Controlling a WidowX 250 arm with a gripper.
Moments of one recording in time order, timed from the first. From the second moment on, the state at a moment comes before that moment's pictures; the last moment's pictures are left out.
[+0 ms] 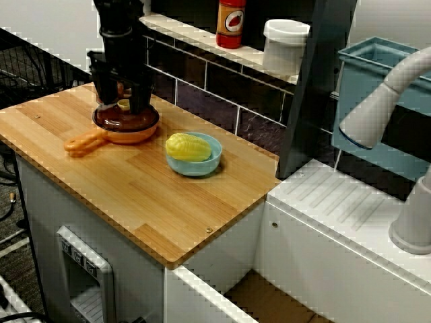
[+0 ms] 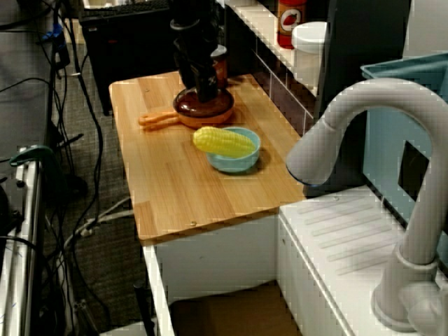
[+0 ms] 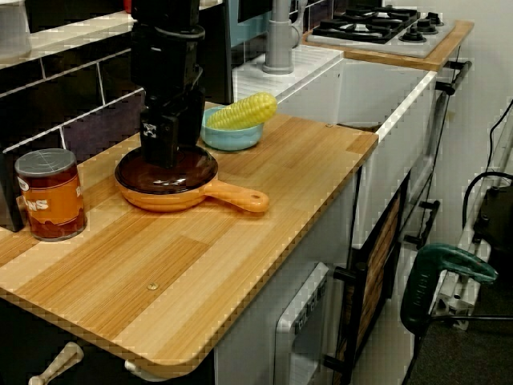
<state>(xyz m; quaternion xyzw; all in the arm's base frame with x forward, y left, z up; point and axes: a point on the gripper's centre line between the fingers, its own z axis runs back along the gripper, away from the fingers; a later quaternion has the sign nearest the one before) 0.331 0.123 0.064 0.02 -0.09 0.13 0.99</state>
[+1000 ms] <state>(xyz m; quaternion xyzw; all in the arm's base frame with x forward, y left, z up) 0.329 0.126 0.067 0.02 -0.08 0.14 0.99</state>
